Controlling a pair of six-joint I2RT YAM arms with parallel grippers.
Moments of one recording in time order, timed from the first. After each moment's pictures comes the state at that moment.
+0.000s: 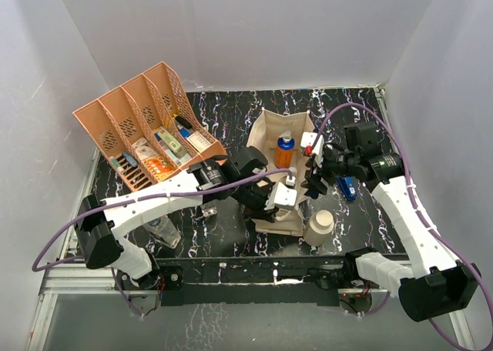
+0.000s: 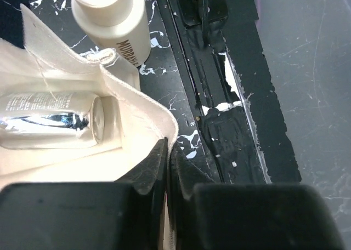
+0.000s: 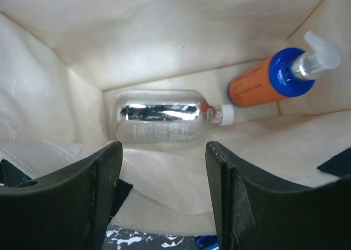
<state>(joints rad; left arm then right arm) -1.05 1.49 1.33 -0.73 0.63 0.56 0.22 1.07 1.09 -0.86 -0.73 -0.82</state>
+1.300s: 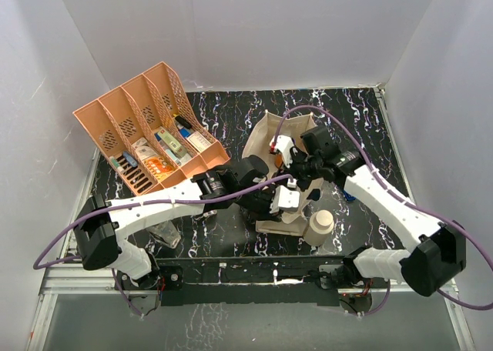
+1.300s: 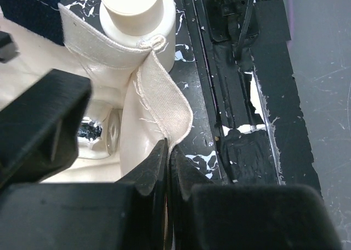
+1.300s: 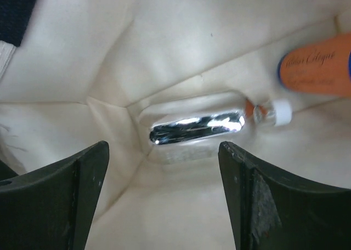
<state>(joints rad) -1.08 1.48 1.17 -0.45 0.53 0.47 0.50 1.26 1.10 -0.76 -0.44 -0.48</state>
